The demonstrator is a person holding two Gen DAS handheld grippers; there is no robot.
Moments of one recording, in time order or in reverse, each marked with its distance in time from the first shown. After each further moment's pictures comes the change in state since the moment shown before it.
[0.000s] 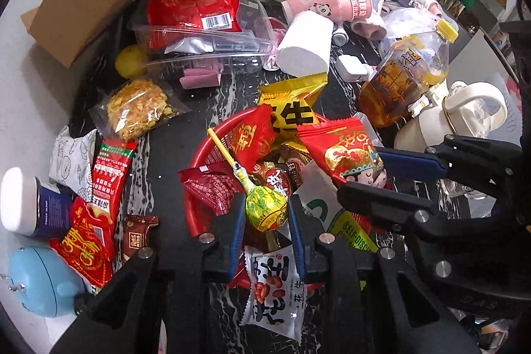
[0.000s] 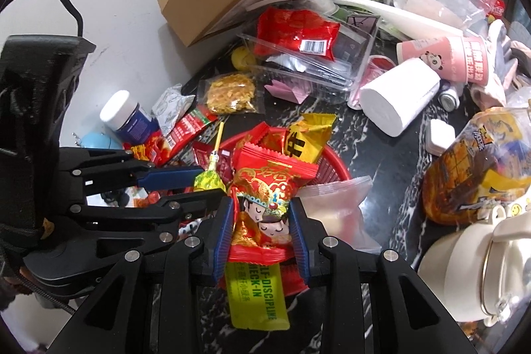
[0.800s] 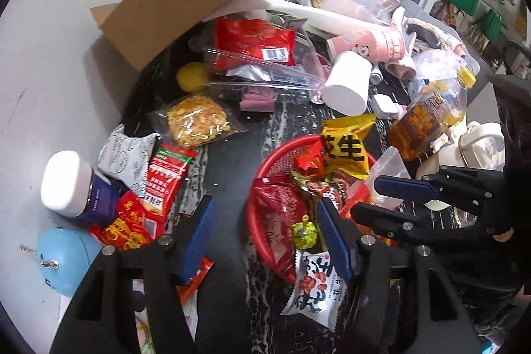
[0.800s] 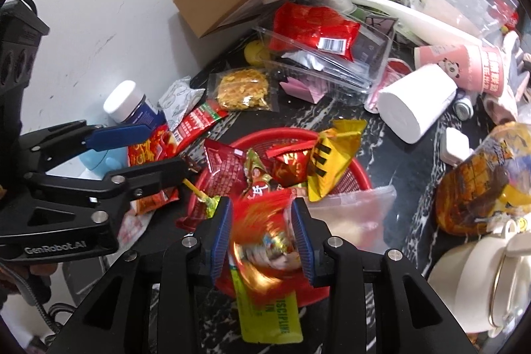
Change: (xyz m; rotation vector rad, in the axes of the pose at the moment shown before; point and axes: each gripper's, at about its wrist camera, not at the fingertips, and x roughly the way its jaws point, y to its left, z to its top) left arm -0.041 0.036 -0.011 -0.111 -0.128 0.112; right arm 0.017 0.014 0.004 -0.050 0.020 0.007
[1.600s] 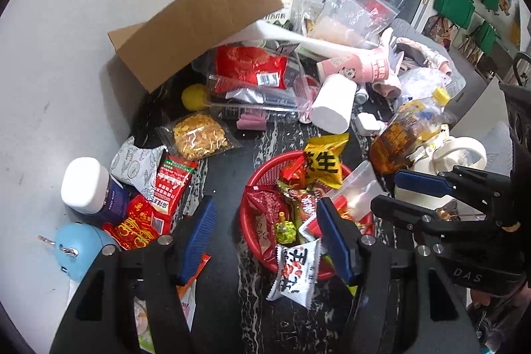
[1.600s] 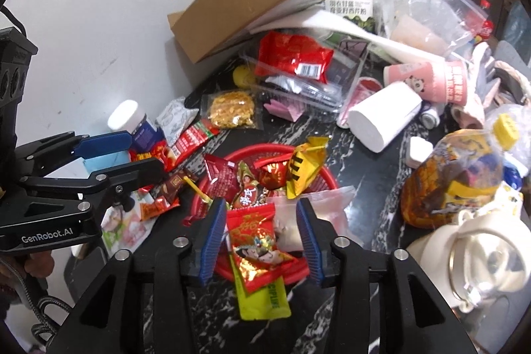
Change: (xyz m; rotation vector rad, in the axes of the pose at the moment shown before) left arm -0.053 -0.012 0.000 -0.007 -0.075 -0.014; right arm -0.061 0.006 -0.003 0.023 -0.063 -0.078
